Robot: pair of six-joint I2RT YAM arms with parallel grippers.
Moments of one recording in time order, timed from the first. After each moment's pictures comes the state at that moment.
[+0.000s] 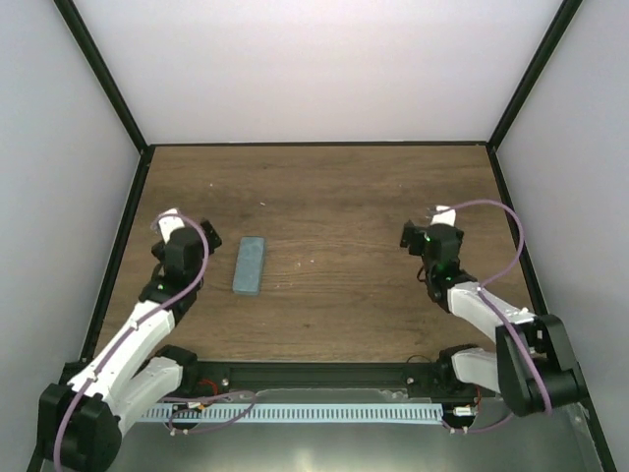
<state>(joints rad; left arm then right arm) -0.30 0.91 0.59 -0.17 -0.53 -0.50 0.28 1.16 0.46 0.29 0.30 0.18</state>
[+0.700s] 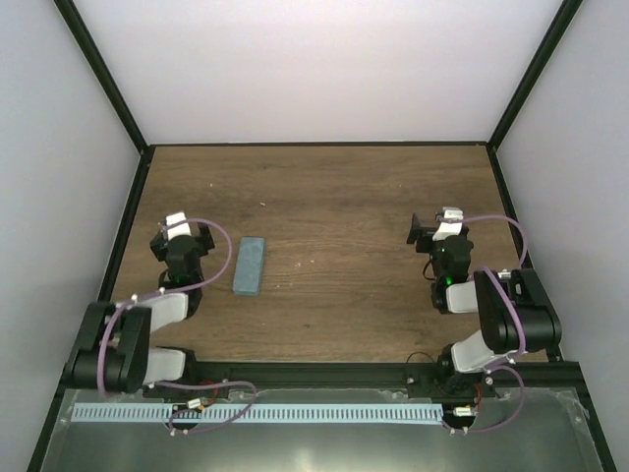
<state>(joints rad) -0.12 1.24 0.27 0.70 -0.50 -0.13 0.05 1.50 0.28 1.07 0.10 0.08</state>
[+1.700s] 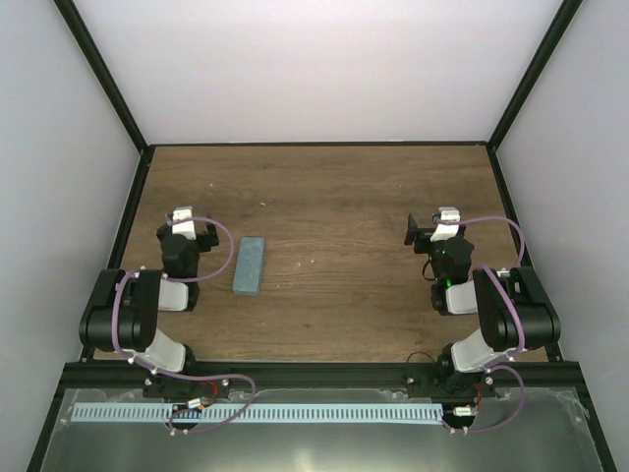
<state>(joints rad) -0.01 1.54 0.29 1.06 -0.15 -0.03 0.05 1.52 0.25 1.16 -0.01 0.04</state>
